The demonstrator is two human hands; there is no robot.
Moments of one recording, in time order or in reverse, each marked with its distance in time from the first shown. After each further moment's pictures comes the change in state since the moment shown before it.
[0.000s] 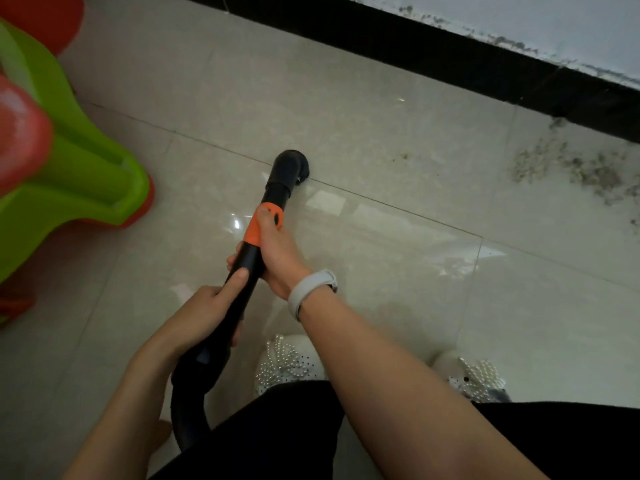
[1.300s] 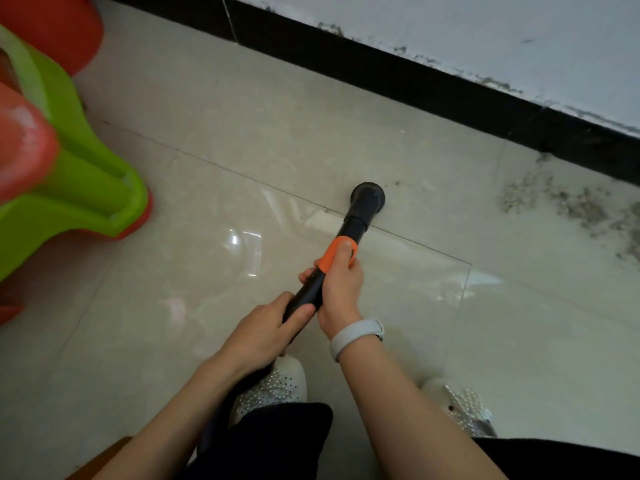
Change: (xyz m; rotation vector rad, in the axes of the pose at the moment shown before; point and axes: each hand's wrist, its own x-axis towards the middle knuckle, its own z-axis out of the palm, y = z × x) left_hand 0.017 0.023 0.079 0.350 0.037 0.286; right_hand -0.004 0.006 -0.082 0.238 0.420 -0.291
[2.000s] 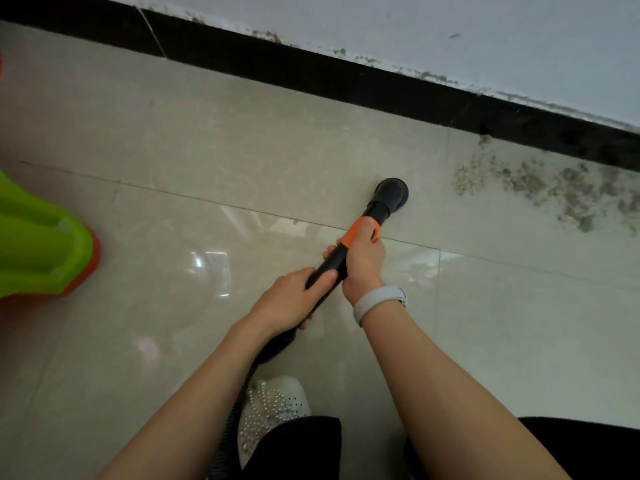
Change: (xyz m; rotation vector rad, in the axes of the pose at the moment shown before) left_hand 0.074 0.048 -0.002 -0.131 -0.175 0.132; right_hand 0.040 -0.059 -0.015 0.089 0.227 -0.073
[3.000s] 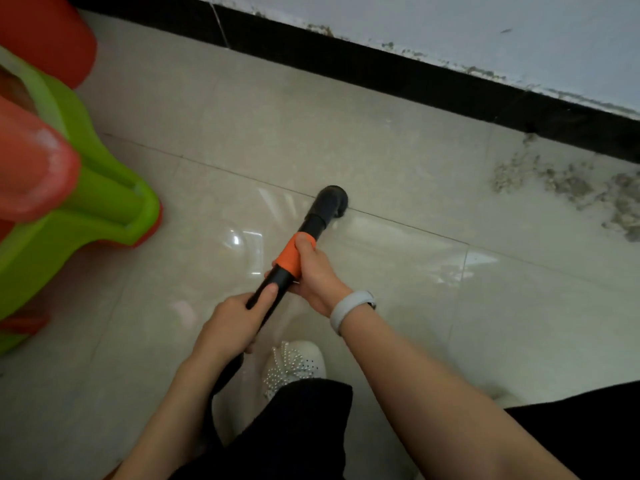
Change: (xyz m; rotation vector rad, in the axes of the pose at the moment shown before) left_hand -0.114 -0.057 -0.031 -0.055 0.366 -0.291; right_hand -0.070 0.060 0.027 -0.318 -0.564 0.359
